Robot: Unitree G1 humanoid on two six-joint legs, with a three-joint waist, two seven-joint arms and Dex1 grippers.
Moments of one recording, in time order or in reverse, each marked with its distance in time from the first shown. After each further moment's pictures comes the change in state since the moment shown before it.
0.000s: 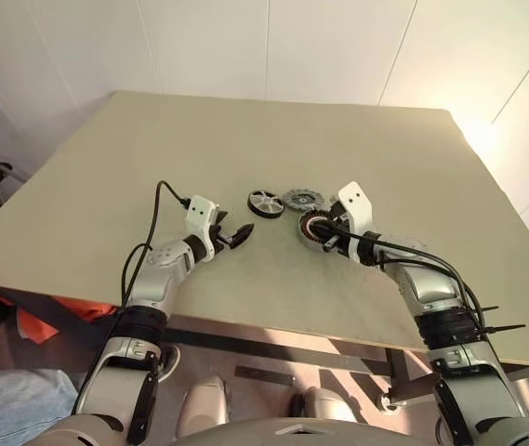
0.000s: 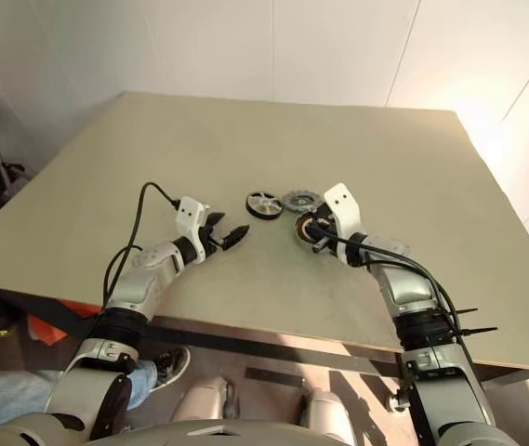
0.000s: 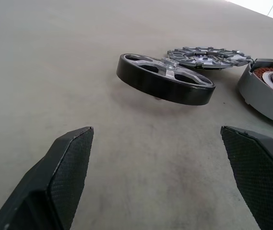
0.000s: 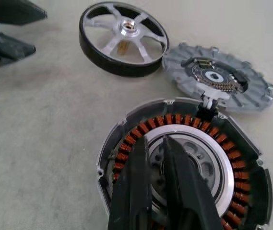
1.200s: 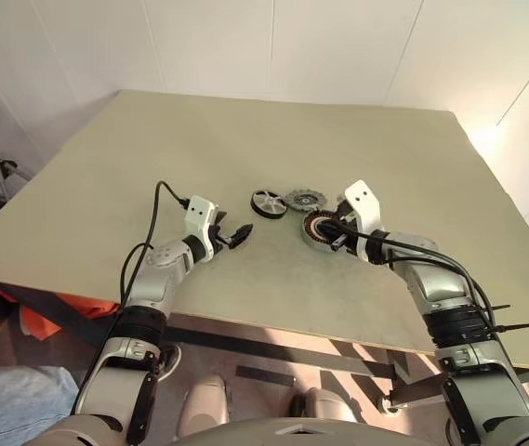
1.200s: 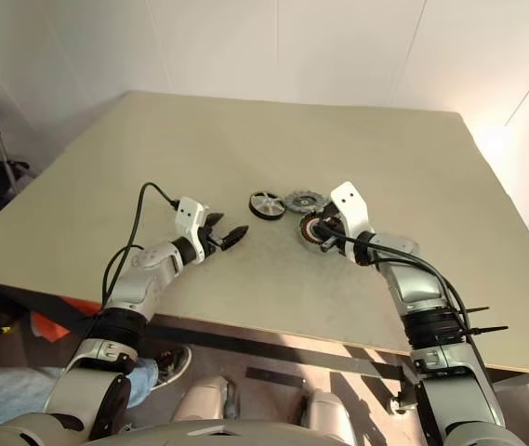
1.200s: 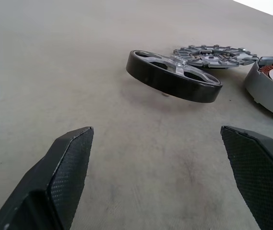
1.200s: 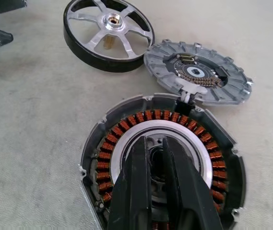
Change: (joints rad) left arm 0.002 0.006 0.000 0.001 0.000 0.000 0.002; right arm 0.029 -0.064 -0.022 -0.086 0.025 0.044 0.038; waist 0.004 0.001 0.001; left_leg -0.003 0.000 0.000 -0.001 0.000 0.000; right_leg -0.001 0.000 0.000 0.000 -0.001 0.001
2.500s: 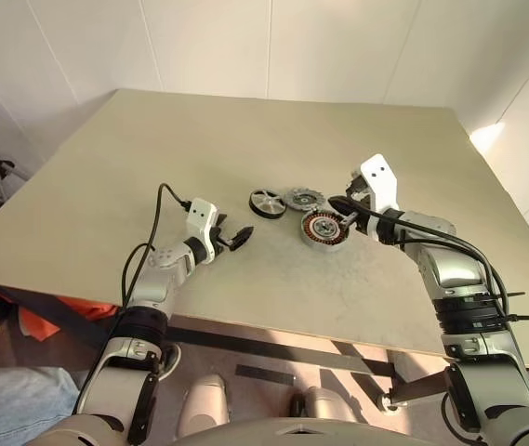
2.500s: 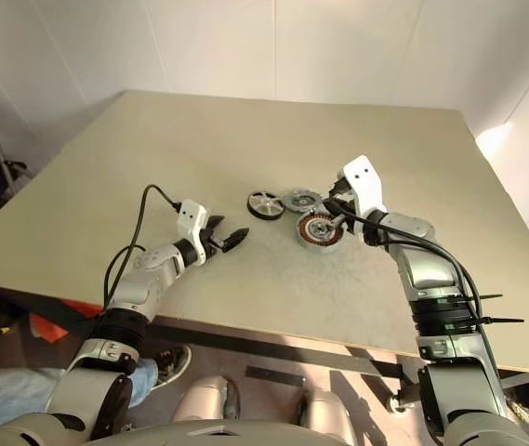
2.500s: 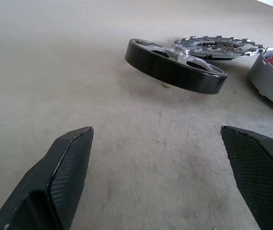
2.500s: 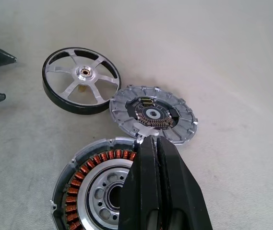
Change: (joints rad) left arm -0.001 -0.008 -0.001 0.021 0.015 -0.003 0.004; right arm -0.046 -0.010 -0.053 -0.048 -0.003 0.036 -0.022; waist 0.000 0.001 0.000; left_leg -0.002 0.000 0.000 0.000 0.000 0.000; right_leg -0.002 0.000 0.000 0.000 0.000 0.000
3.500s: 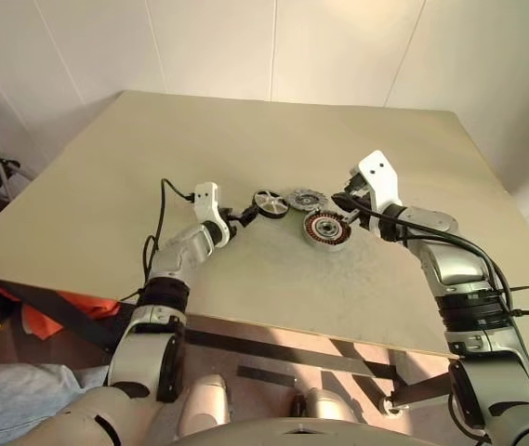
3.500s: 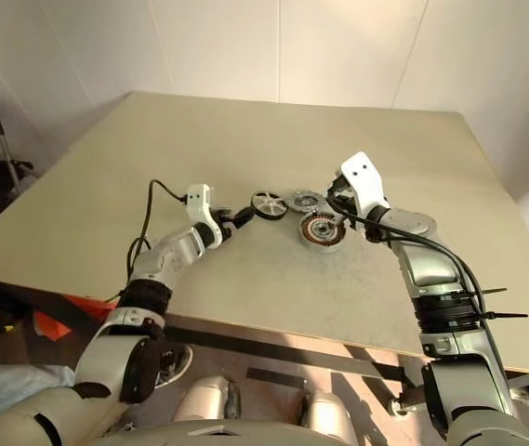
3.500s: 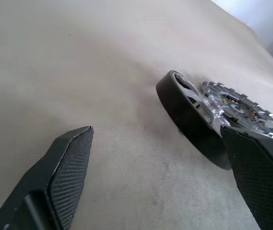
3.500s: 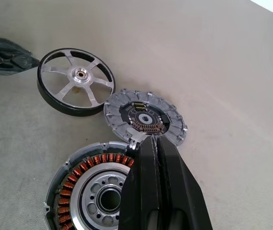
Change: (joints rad) left arm -0.269 -0.173 0.231 0.245 -0.169 0.278 0.220; right arm -0.026 -0.030 0.013 -0.018 -0.036 0.002 -0.021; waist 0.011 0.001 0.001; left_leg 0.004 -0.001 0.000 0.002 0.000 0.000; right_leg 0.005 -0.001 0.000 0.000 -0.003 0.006
